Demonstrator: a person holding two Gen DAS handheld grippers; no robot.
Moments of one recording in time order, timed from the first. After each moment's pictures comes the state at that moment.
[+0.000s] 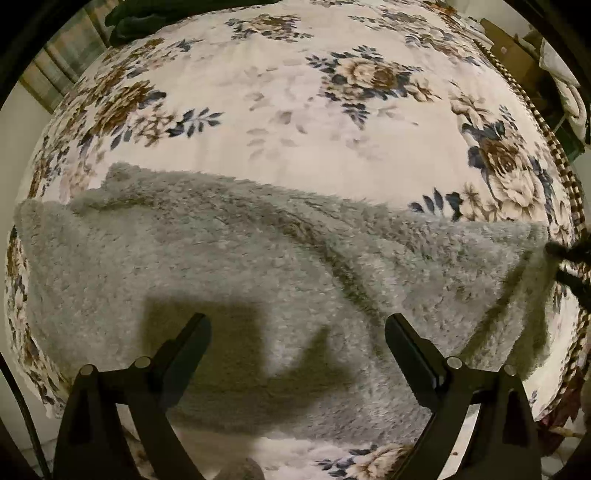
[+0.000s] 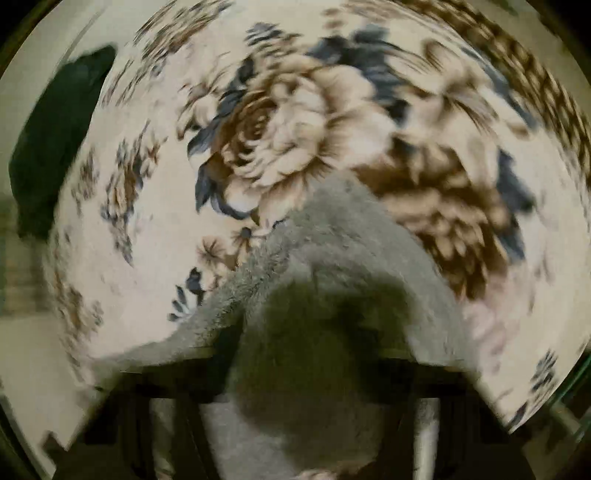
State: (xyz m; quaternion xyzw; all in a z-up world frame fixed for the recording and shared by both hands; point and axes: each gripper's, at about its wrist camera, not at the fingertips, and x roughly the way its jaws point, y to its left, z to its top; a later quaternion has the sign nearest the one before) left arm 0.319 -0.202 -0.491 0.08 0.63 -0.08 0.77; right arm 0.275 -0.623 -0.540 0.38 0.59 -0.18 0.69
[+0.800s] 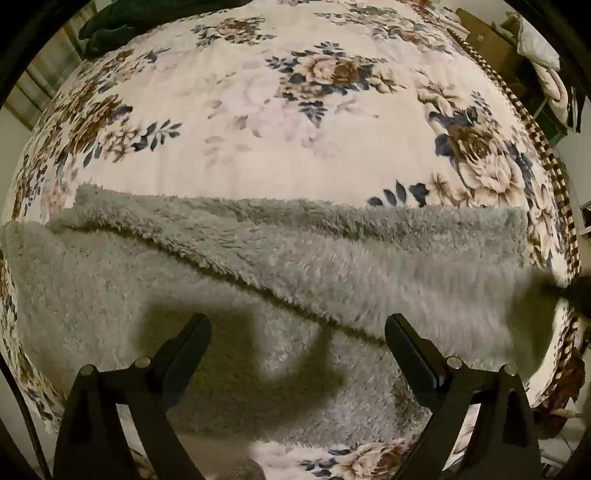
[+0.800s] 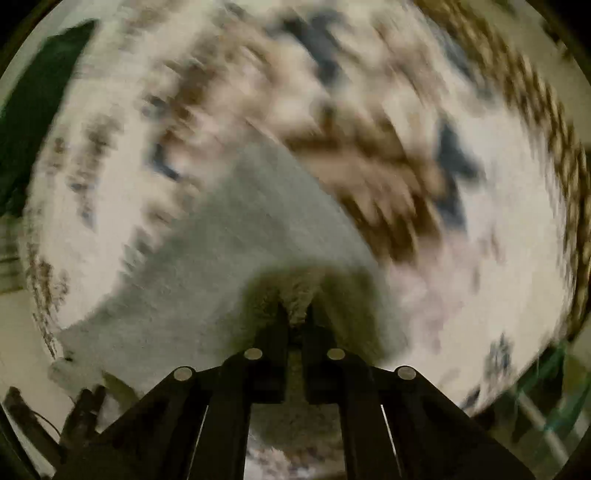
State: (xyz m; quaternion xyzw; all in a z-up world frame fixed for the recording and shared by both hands) left arm 0.317 -0.231 -0.489 0.09 0.62 -0.12 0.77; right arm 0.243 -0.644 -0.523 0.35 0.61 -0.20 0.68
